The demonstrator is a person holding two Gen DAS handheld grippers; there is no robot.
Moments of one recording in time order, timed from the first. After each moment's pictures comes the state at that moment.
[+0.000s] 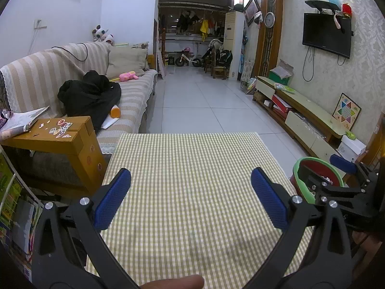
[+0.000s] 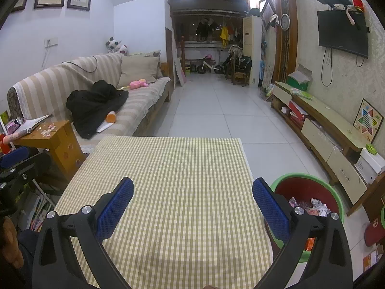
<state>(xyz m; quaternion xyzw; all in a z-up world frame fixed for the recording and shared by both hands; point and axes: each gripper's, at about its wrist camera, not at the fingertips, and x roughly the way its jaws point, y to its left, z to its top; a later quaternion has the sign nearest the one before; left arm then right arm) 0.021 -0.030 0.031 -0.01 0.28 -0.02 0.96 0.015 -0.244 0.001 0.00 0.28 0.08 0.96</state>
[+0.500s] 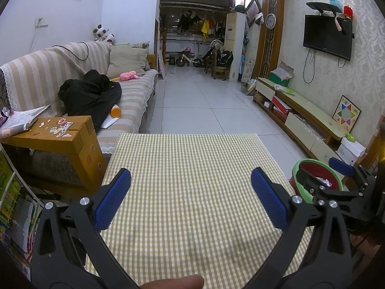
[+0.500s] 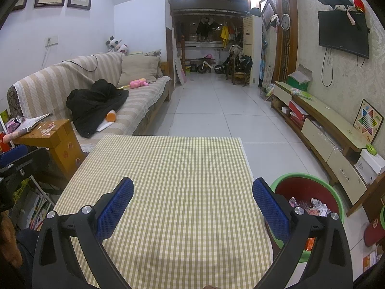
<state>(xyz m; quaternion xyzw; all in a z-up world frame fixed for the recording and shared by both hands) 0.019 -0.030 0.031 -0.02 0.28 -0.02 0.96 0.015 -0.243 0.000 0.00 0.28 0.08 0.96</state>
